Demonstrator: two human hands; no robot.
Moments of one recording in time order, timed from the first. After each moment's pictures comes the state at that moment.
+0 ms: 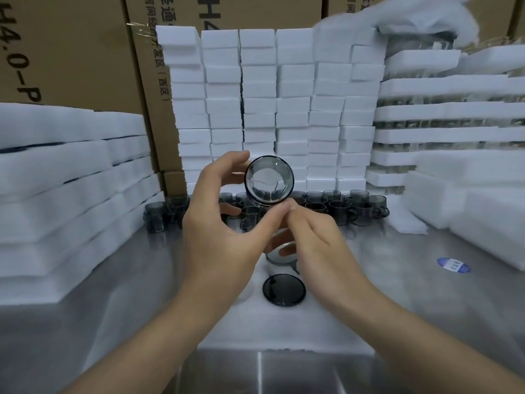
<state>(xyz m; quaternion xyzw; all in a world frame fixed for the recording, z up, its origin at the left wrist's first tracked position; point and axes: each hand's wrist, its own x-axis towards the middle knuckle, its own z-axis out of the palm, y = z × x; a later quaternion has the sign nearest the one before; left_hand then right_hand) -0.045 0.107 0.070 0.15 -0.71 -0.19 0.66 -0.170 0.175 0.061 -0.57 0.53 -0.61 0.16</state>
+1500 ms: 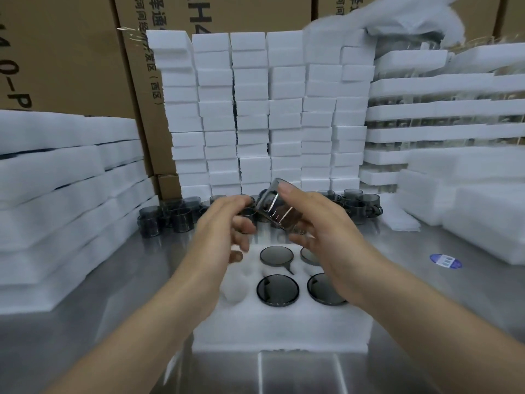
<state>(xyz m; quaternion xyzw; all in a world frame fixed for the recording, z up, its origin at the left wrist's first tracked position) -0.047 0.087 0.071 0.29 -0.63 -0.56 0.45 -0.198 0.169 0.074 -0.44 0.52 -0.66 0.32</state>
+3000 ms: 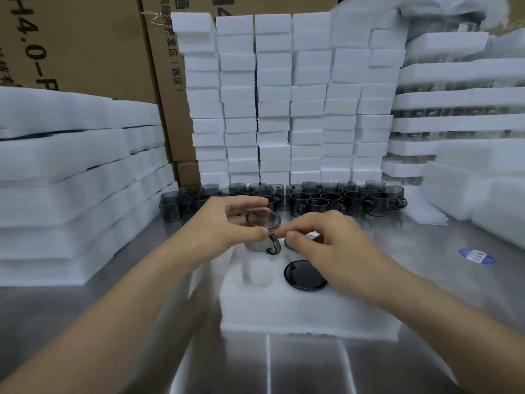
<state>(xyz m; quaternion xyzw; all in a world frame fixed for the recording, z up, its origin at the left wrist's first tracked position) -0.007 0.021 0.060 0.26 -0.81 -0.43 0.32 -0.191 0.168 0.051 -0.64 0.66 -0.39 0.06</state>
